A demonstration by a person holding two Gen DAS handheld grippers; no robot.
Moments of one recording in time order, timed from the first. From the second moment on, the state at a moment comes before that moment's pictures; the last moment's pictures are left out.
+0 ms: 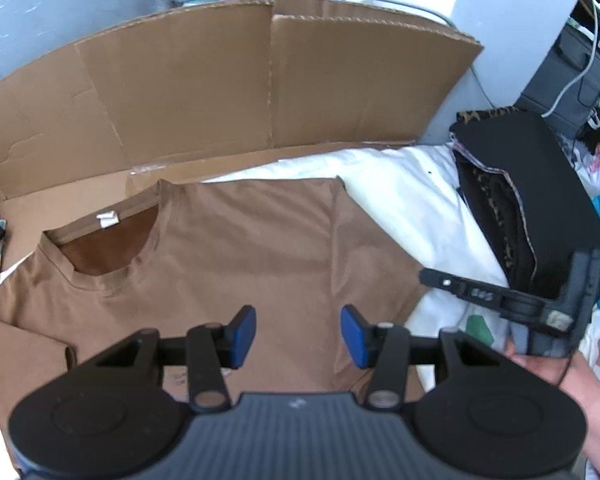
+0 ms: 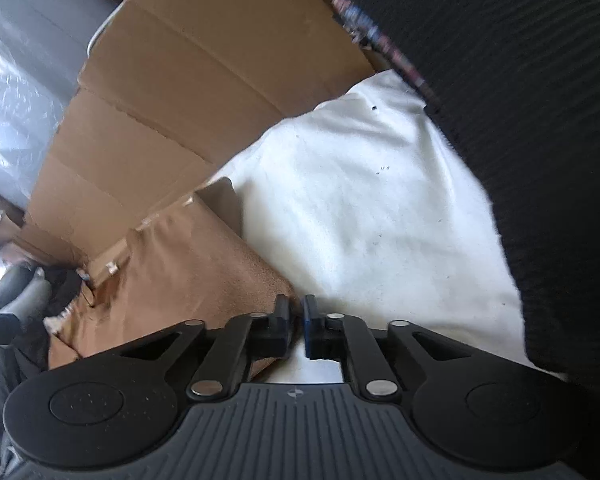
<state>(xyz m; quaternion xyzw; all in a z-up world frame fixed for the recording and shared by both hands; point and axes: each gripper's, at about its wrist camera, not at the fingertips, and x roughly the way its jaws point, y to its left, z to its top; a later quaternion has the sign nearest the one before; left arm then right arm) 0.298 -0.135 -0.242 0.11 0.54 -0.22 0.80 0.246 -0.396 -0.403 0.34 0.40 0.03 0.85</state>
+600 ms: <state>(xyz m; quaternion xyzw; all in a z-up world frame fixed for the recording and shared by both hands) 0.305 -0.129 -0.219 0.10 0.52 -0.23 0.82 0.266 -0.362 -0.339 0.44 0.35 0.14 0.82</state>
